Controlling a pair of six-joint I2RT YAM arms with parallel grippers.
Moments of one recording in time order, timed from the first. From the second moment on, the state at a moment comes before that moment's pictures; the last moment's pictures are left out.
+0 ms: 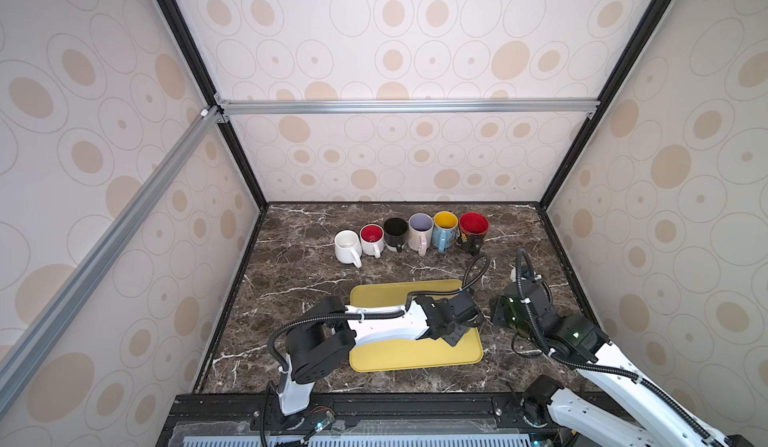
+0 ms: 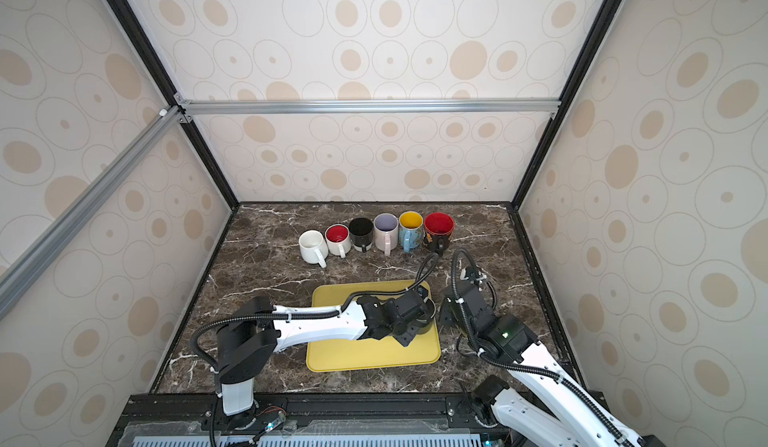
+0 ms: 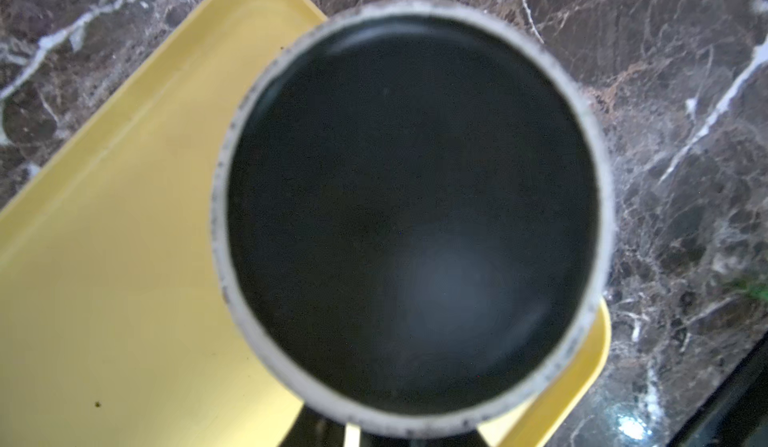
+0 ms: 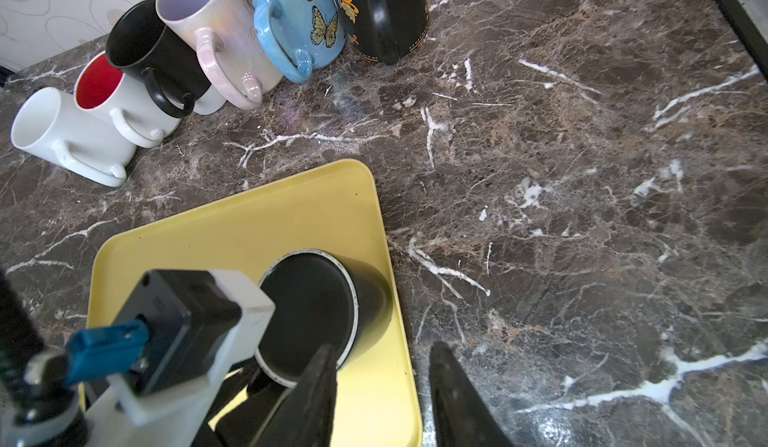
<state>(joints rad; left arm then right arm) -1.17 1.91 1.36 -0.51 -0.19 -0.39 0.61 0.75 0.76 -0.85 0.34 0.74</state>
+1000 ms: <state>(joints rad) -1.03 1.69 1.24 -0.53 -0.31 -0.37 0.61 0.68 0.61 -0.68 0.28 0.68</state>
